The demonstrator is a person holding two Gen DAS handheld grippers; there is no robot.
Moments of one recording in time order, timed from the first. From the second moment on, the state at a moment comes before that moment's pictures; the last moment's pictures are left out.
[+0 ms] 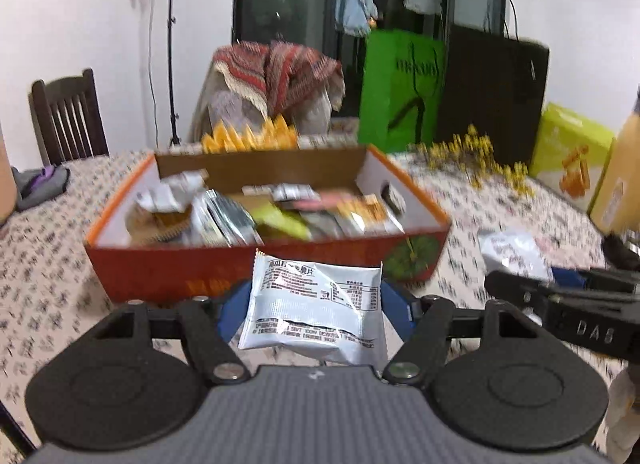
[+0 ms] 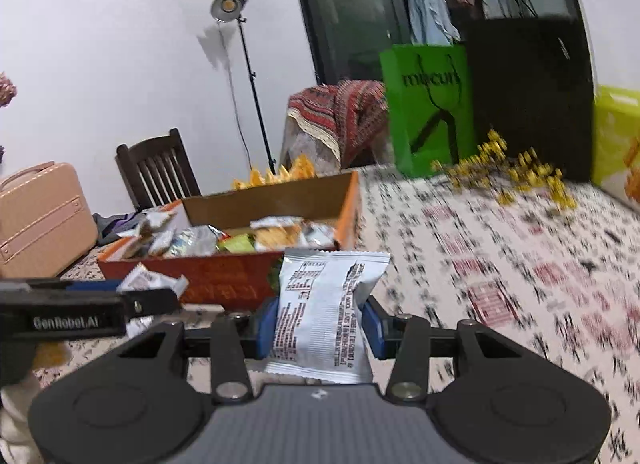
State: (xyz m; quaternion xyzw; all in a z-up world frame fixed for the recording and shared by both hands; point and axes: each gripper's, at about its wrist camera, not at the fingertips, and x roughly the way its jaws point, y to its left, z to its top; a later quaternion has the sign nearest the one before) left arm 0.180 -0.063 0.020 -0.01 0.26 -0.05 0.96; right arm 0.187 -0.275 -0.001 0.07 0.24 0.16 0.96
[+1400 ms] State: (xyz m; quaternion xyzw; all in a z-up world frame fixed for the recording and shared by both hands) left arm 0.285 0.005 0.032 -0.05 0.17 0.02 0.98; right arm 0.327 -0.180 0.016 0.03 0.24 0.17 0.96
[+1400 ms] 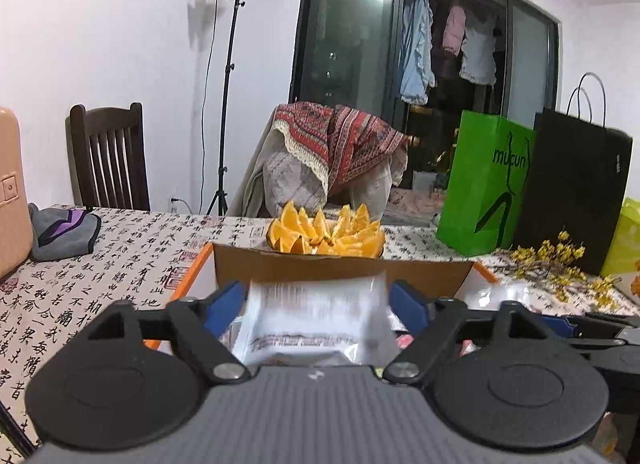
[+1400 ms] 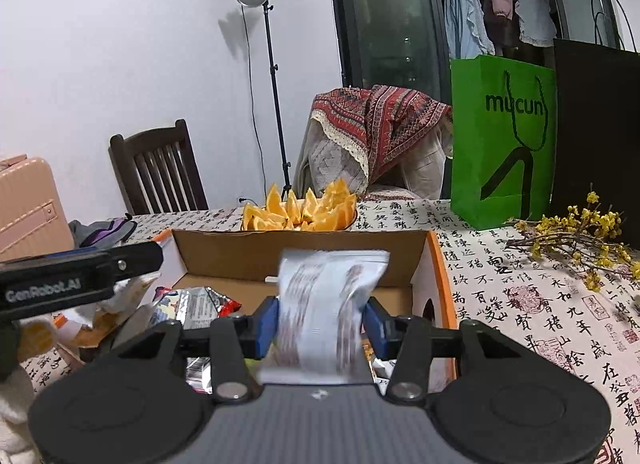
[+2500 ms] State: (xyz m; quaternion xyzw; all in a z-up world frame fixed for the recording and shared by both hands) left arm 0.245 0.013 0.061 -0.08 0.14 0.04 0.99; right arm 0.293 -0.192 0.039 0.03 0.20 0.15 0.97
